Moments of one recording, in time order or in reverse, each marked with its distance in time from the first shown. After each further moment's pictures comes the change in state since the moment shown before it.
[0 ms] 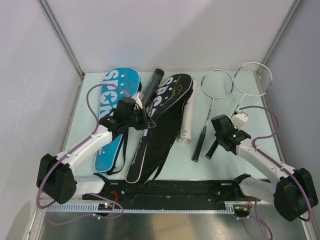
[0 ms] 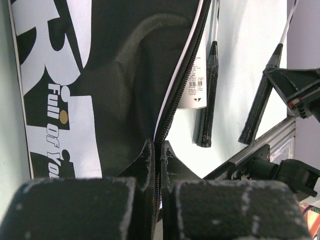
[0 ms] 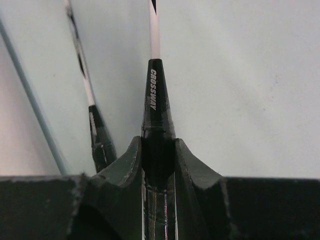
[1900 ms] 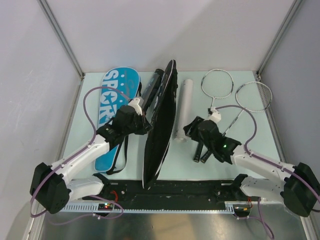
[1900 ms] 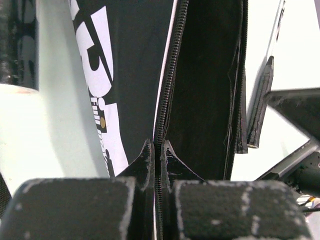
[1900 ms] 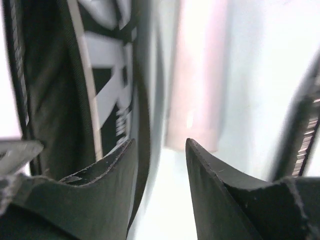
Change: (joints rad) left arm -0.077 -0.115 -0.130 0.098 -0.180 0.125; right arm 0.395 0.006 -0.042 0.476 -0.259 0.006
